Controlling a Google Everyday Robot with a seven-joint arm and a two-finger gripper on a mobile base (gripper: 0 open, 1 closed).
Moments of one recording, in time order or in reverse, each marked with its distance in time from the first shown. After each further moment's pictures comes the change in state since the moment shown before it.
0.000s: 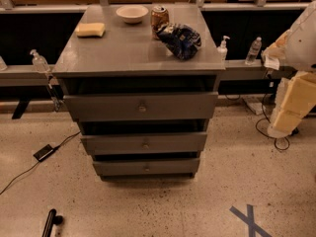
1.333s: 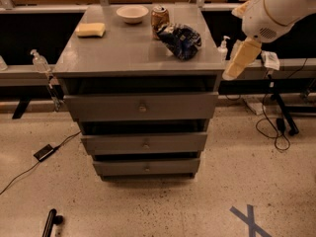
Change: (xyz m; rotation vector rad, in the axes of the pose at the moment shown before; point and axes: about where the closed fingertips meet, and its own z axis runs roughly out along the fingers) arm -0.060 -0.171 0.066 0.285 -0.216 -0.090
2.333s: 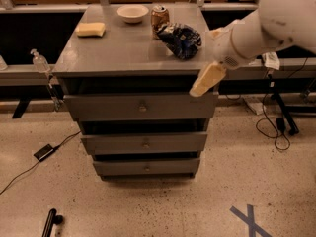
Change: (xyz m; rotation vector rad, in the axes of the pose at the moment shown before) arm -0.039 0.040 0.062 0.017 -0.136 0.102
